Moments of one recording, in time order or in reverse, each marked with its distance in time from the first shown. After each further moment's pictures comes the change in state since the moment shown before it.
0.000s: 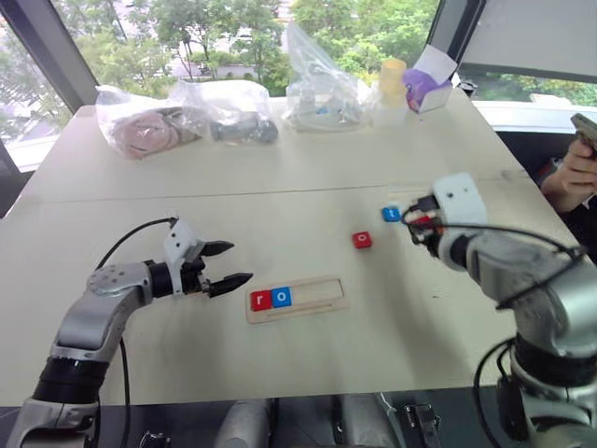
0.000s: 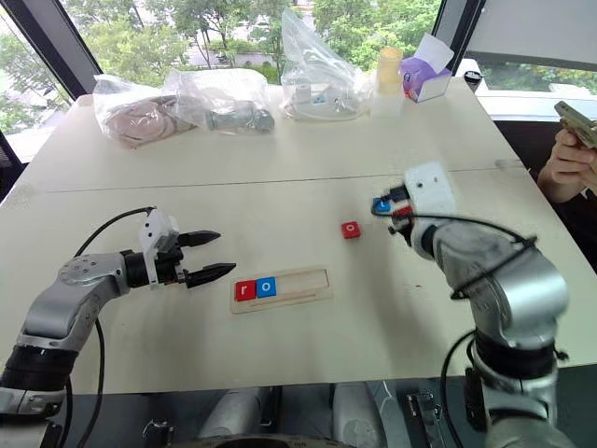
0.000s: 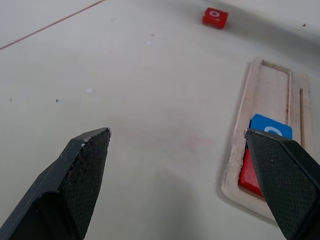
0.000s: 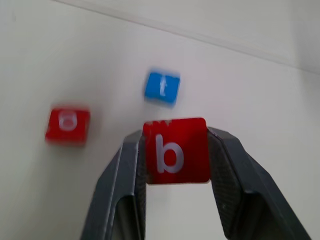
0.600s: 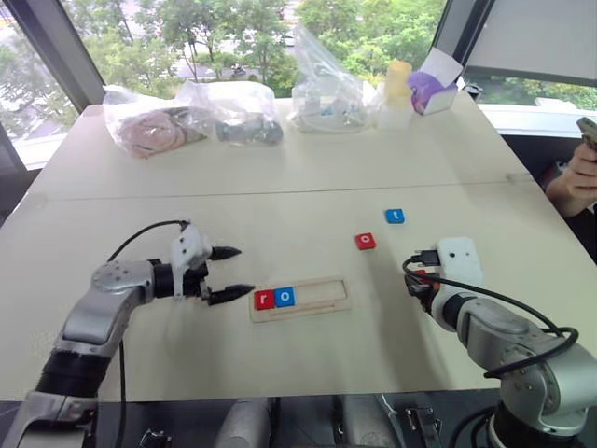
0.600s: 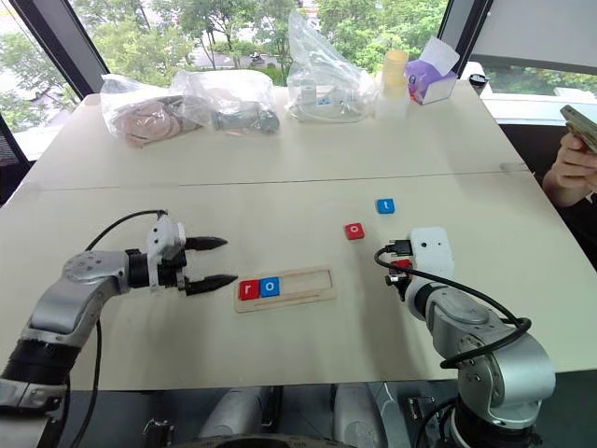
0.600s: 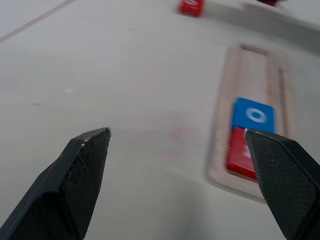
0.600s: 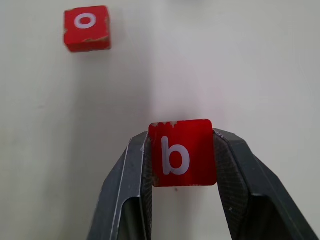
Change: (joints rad) left arm 0.031 0.041 -0.062 -0.022 0.050 -0.093 -0.143; right arm 0.167 0.248 -0.043 -0.115 -0.034 0.000 -0.115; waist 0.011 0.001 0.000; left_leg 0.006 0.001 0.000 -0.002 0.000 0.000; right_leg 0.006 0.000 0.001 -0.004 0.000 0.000
